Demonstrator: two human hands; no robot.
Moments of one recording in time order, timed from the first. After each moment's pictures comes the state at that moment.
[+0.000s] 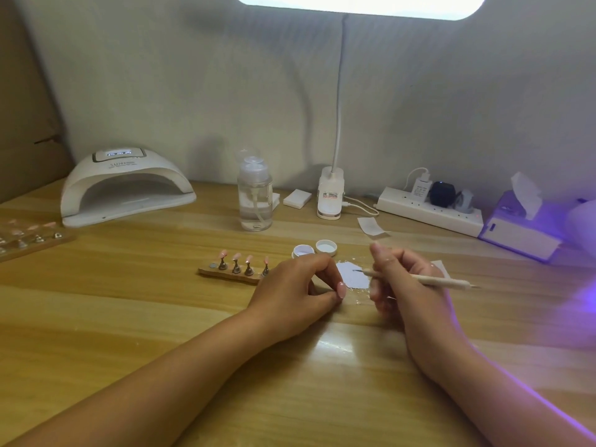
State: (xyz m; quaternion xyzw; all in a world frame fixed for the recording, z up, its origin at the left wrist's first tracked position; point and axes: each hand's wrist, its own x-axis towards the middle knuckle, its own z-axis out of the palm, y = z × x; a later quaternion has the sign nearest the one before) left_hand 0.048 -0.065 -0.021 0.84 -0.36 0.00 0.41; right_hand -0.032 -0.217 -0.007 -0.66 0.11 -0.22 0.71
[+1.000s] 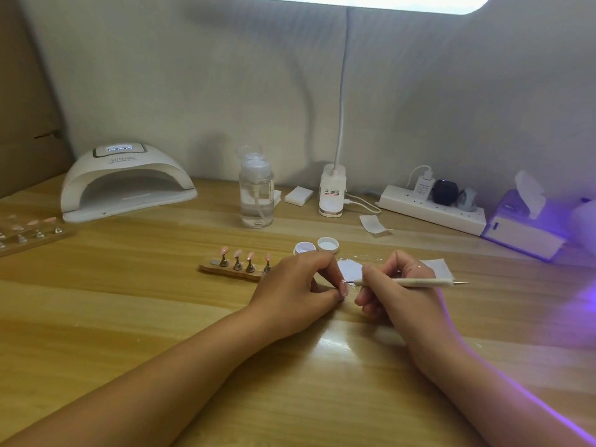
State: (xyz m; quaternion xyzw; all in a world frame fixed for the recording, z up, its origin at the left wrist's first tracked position) left_hand 0.046 -0.066 -0.018 0.84 -0.37 0.02 0.40; right_hand -0.030 -0.218 -0.017 -0.72 0.12 -0.20 0.65
